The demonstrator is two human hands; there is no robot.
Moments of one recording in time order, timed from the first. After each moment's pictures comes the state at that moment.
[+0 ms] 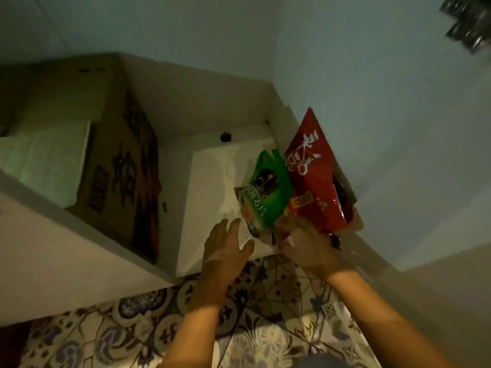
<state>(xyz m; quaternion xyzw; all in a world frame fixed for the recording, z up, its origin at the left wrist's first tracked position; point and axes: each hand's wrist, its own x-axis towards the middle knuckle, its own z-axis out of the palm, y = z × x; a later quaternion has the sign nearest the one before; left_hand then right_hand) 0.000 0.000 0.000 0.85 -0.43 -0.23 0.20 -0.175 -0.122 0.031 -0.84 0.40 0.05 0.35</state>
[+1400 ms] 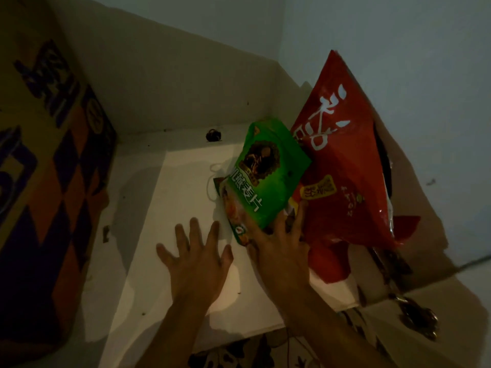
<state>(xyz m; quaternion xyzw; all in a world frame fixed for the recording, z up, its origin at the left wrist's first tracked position) 0.083 -0.104 -0.169 0.91 -0.41 -0.08 0.00 -0.044 -0.193 -0.147 -0.89 0.44 -0.14 0.03</state>
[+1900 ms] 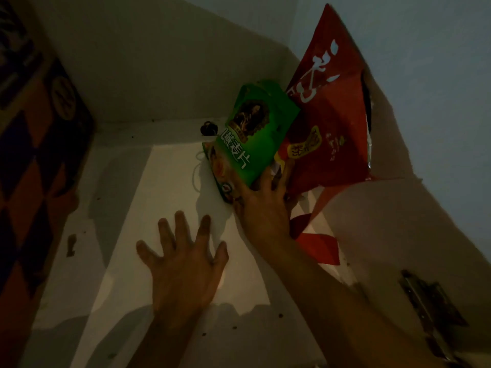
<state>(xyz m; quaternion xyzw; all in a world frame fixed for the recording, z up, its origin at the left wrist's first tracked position) 0.103 -0.138 -0.167 0.92 -0.38 -0.09 -0.01 0.043 -0.283 -0.156 -0.89 0.42 -0.16 0.04</state>
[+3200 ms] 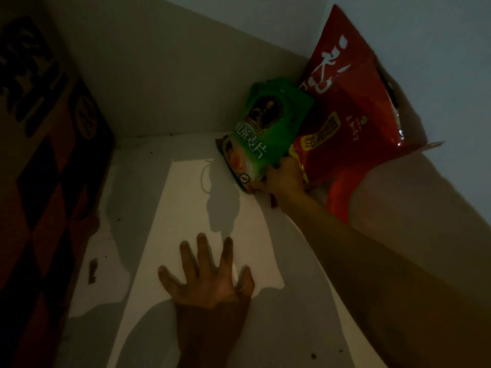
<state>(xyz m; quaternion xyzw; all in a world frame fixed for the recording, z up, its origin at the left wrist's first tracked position) 0.108 -0.137 -0.189 0.92 -0.39 -0.03 0.08 0.123 -0.362 -0.125 -0.65 0.53 -0.28 0.48</state>
